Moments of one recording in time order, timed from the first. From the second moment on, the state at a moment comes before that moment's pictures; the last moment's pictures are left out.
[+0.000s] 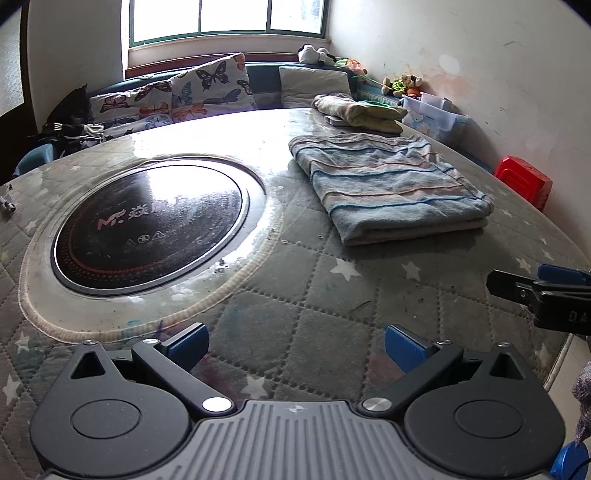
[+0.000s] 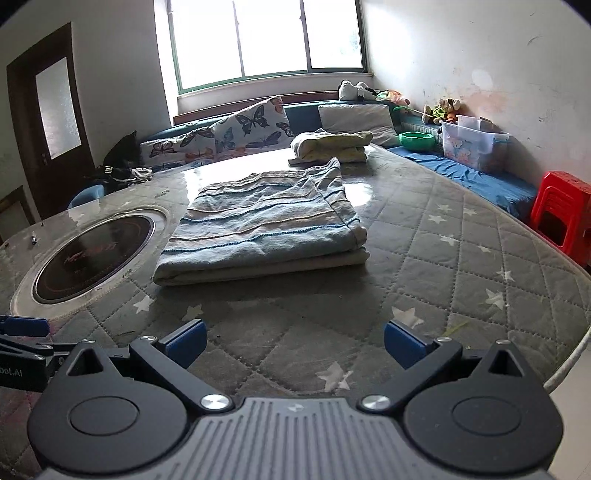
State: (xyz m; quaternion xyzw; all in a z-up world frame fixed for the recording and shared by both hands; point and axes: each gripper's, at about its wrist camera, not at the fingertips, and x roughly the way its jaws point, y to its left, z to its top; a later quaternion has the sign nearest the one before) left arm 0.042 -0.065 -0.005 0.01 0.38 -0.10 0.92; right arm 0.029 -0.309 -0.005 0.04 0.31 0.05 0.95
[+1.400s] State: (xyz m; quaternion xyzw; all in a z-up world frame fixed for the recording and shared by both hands) left arm 0.060 -0.087 -0.007 0.03 0.39 -0.12 0.91; right arm 0.041 -0.313 -0.010 0.06 0.33 0.04 0.94
